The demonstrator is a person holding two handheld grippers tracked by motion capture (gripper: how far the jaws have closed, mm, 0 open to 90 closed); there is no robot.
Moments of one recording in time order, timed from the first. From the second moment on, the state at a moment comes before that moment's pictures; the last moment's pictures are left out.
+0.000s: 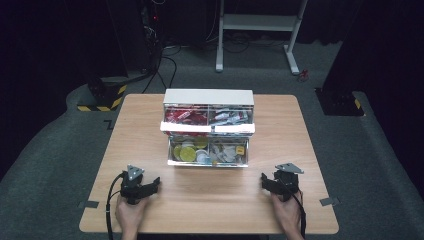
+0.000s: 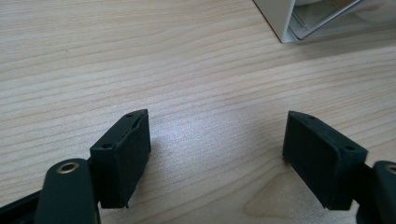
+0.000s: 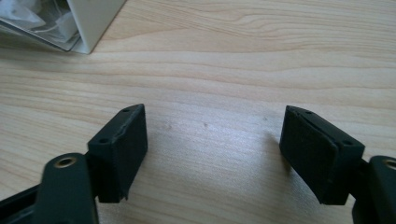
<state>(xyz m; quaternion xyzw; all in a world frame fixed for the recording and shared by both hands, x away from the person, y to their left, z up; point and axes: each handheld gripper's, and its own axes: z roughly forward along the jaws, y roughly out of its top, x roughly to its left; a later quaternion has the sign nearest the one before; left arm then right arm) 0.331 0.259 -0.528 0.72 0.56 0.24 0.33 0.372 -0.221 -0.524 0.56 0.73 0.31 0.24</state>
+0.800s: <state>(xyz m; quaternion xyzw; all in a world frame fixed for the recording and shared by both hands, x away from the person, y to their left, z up) 0.331 0.258 -0.528 0.72 0.56 0.24 0.33 0.369 -0.216 -0.522 0.56 0.73 0.30 0.24</state>
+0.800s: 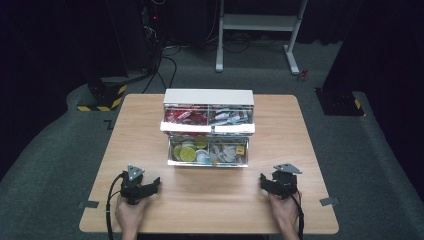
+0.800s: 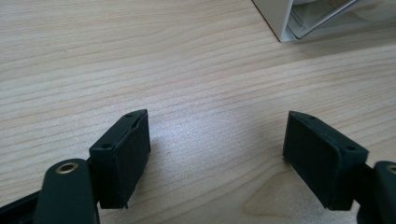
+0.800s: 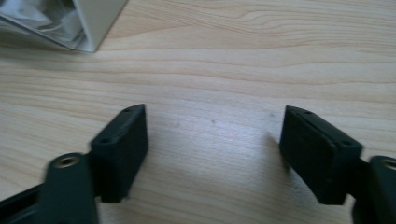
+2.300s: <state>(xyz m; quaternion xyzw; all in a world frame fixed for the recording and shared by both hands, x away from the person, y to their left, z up) 0.331 0.259 -0.528 0.72 0.56 0.24 0.33 0.360 -0.178 -0.407 0.44 0.73 0.48 0.22</state>
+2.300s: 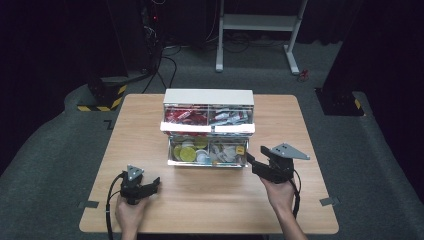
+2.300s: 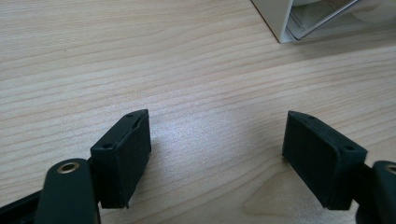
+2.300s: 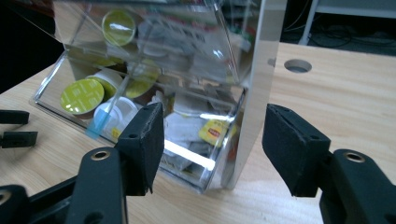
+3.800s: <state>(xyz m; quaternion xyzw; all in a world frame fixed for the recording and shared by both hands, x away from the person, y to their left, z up) 0.329 0.258 -0.528 0.72 0.56 0.24 0.33 0.391 -0.151 -0.351 0.40 0.76 0.46 0.24</state>
